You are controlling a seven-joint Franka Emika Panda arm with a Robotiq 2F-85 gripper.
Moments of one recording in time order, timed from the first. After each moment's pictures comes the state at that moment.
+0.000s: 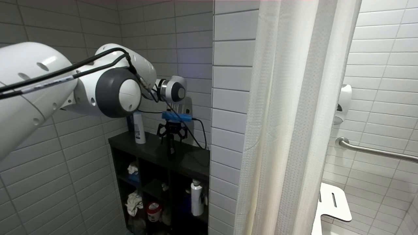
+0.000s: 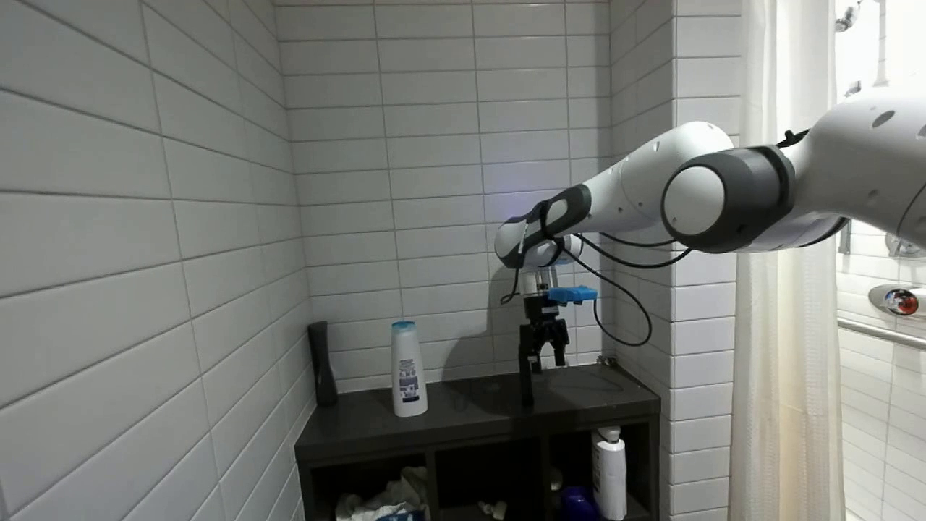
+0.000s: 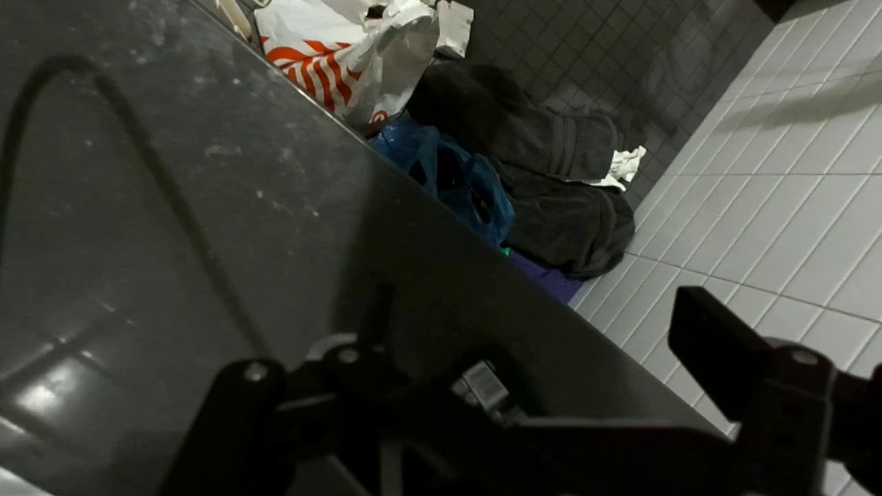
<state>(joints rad) -0.12 1.05 0.06 -0.89 0.01 1.68 -0.43</state>
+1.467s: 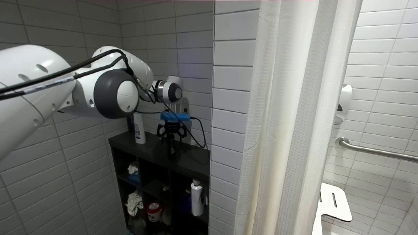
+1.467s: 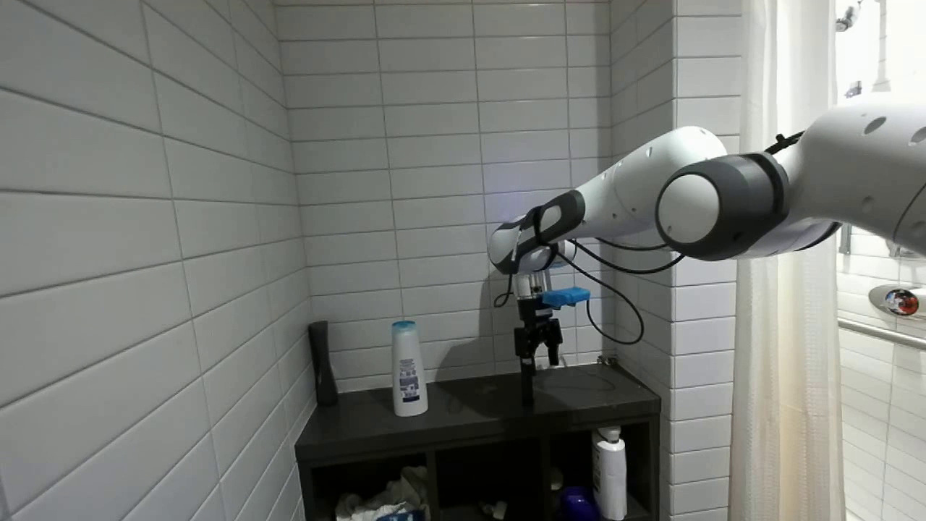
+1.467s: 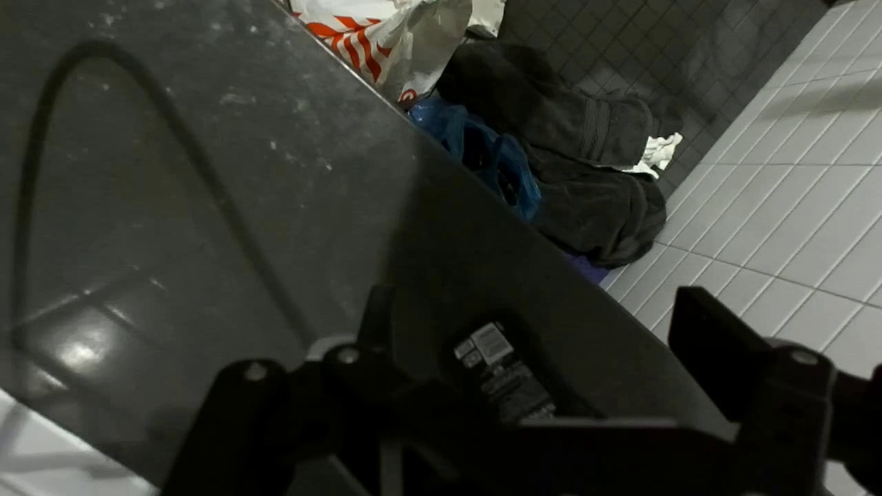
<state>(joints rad) -0.08 1.06 0.04 -0.87 -0.01 1.73 -0.43</state>
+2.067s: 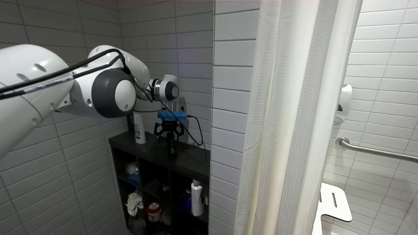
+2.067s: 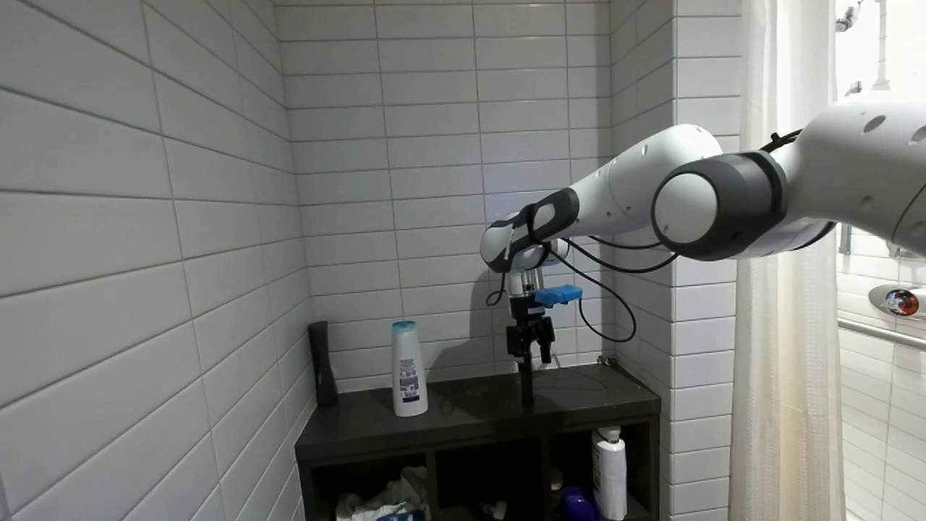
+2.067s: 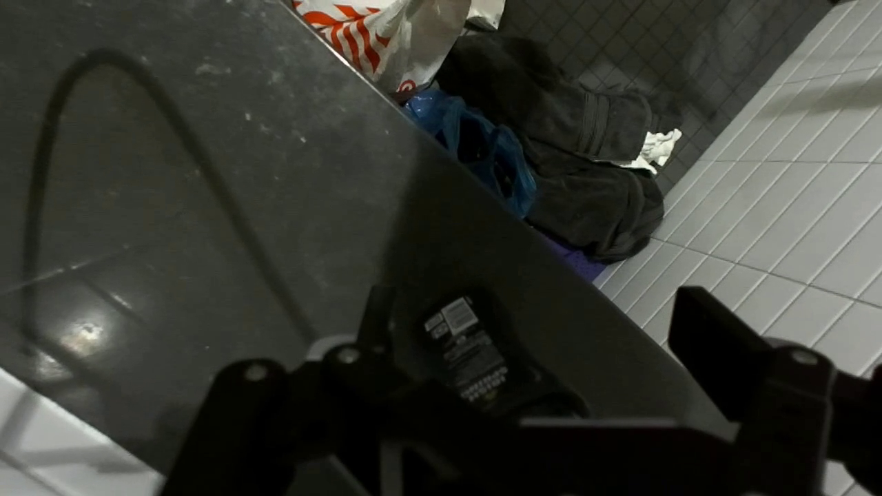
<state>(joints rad) -0.06 1.06 0.03 -0.86 -0.01 1.73 -0.42</state>
